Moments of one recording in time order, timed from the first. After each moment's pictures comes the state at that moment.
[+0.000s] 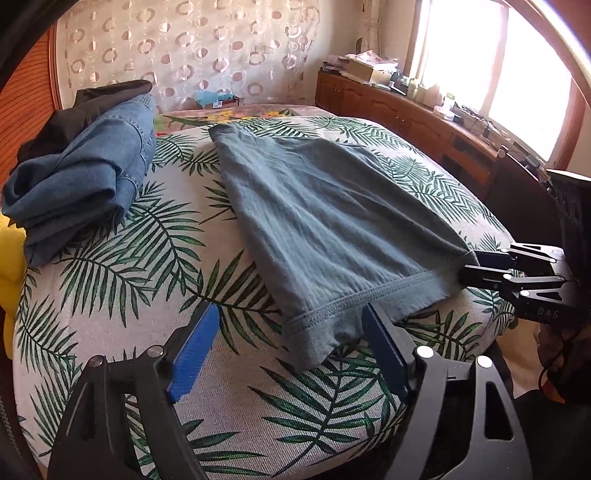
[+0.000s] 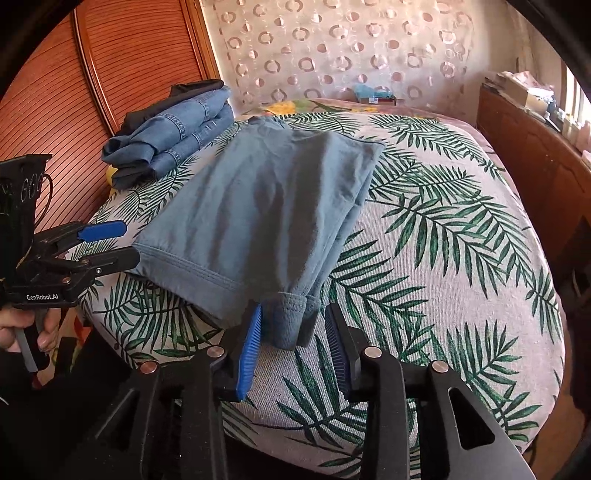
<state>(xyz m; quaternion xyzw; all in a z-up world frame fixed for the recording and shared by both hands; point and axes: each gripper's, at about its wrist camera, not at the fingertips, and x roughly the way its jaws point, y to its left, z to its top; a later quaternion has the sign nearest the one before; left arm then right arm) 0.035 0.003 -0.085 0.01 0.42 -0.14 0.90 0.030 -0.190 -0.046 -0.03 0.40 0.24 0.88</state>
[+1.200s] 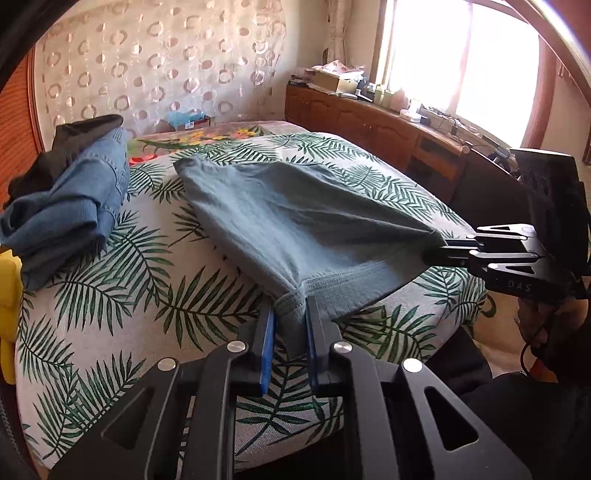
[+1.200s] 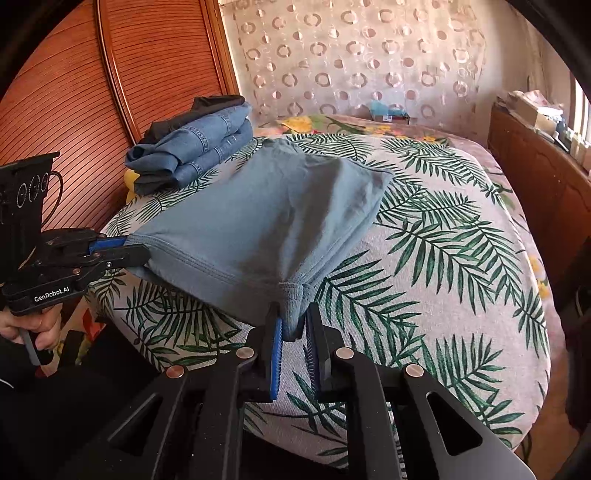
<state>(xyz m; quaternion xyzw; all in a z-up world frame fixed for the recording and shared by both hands) 0.008 -0.014 -0.058 0.03 0.38 -0.19 0.90 0.013 -0.198 -0.026 -0.04 0.37 0.27 0.89</state>
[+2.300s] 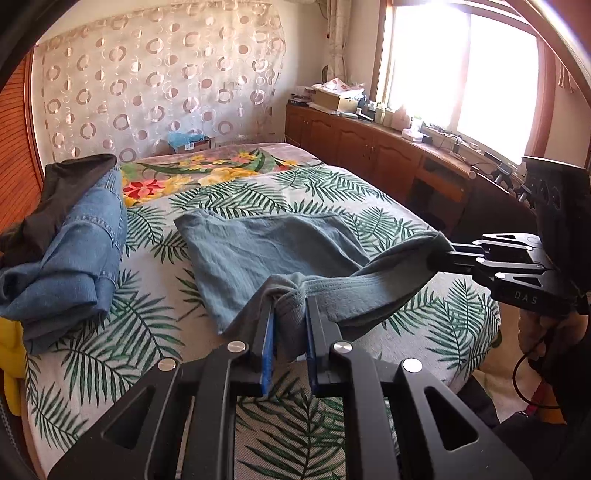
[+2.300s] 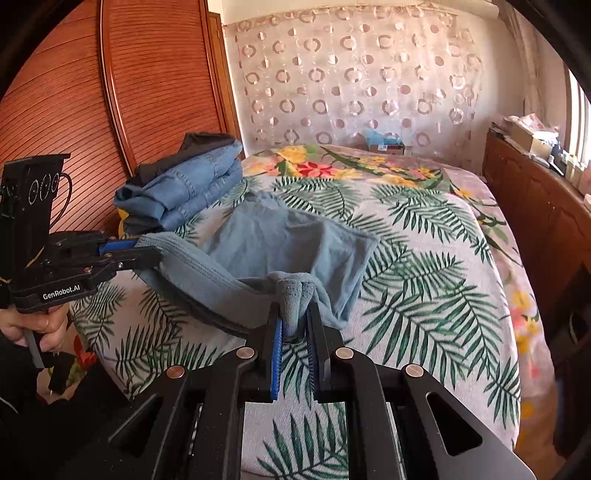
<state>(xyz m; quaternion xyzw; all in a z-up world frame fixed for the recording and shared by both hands) 0.067 -0.015 -0.027 0.03 0.34 -0.20 0.92 0.046 -0.196 0.002 -0.04 0.32 0.26 0.91</state>
